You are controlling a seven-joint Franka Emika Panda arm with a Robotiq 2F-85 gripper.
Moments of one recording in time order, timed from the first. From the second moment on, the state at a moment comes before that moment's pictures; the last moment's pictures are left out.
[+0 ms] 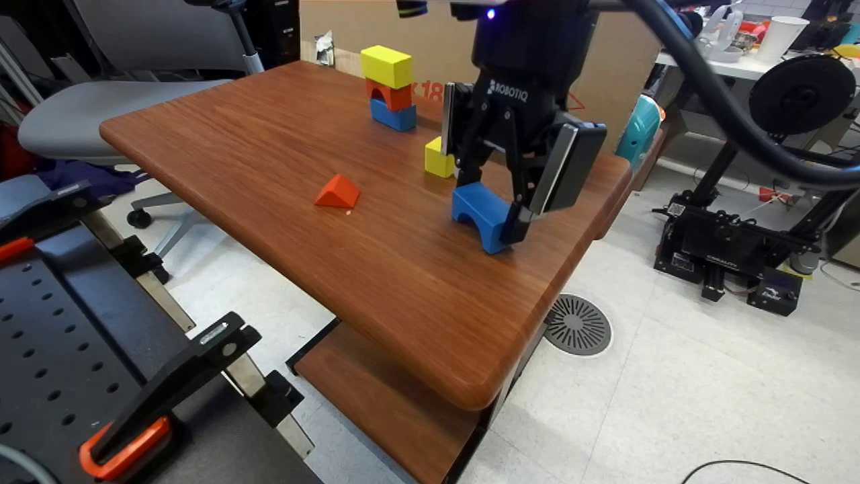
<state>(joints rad) -0.13 0.67 -0.18 -1.80 -0.02 2.25 0.10</state>
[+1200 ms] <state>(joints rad) -0.09 0.36 -0.05 -1.93 0.07 2.28 0.05</state>
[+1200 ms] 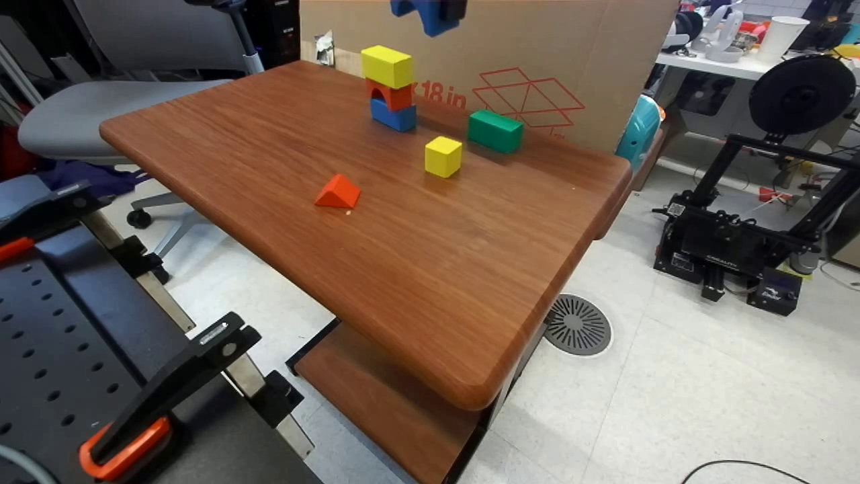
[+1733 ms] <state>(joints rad) -0.04 0.34 -0.01 -1.93 0.11 2.32 0.07</state>
